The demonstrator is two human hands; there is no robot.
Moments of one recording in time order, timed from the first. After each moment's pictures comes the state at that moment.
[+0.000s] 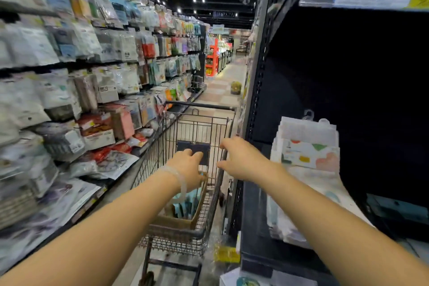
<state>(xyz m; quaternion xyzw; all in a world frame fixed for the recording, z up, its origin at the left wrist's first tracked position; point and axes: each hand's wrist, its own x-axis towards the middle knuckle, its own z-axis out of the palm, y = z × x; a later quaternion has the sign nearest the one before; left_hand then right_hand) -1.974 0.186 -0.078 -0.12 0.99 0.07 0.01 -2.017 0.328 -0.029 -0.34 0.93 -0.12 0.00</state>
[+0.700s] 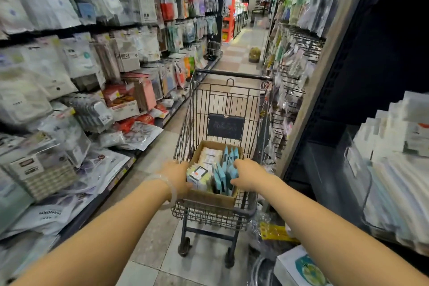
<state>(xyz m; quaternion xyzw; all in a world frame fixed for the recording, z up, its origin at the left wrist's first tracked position) -1.929 0.005 -0.169 -0.20 0.97 0.12 0.13 -2.034 0.168 -0.172 -0.29 0.94 -0.06 0.18</state>
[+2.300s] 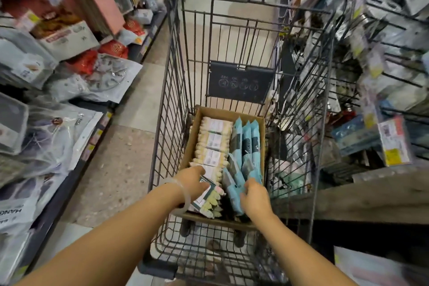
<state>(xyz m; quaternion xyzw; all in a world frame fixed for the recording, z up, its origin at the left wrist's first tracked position) -2.228 -0.133 -0.375 -0.19 0.87 0.29 0.34 -2.269 0.047 -0.438 -0.04 0.93 -0.16 0.32</state>
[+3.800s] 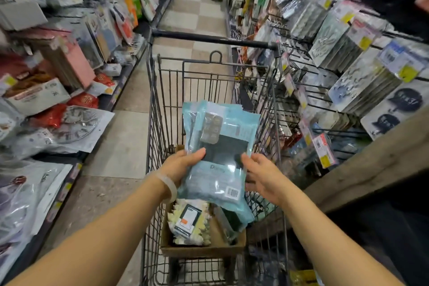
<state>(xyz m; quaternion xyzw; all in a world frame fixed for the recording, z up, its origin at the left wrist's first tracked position) -2.253 -0.153 -0.267 -0.24 0.53 0.79 0.19 -2.296 0.058 -0.260 0.09 0.68 -0.65 0.33</state>
